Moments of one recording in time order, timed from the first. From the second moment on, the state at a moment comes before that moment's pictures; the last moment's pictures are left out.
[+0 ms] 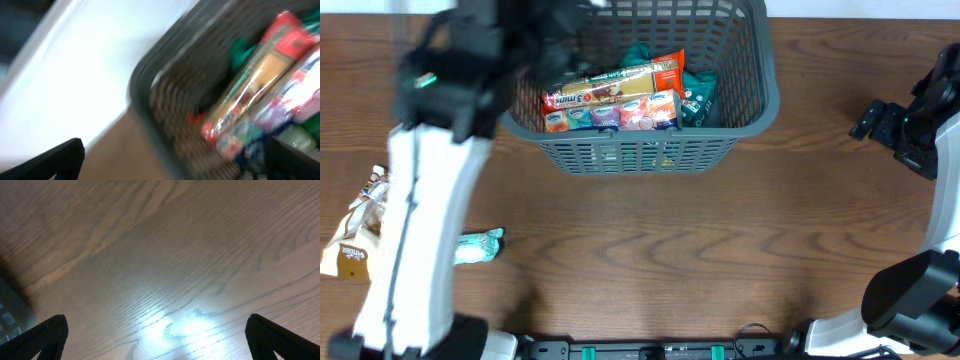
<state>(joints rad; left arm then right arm) -0.25 1.62 2.06 -1.08 -0.09 0.64 -0.38 1.71 1.66 -1.25 0.03 0.22</state>
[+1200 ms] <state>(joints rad) 0.20 1.07 1.05 -1.20 -0.18 -0.38 -0.38 1.71 1.66 -1.15 0.03 0.20</state>
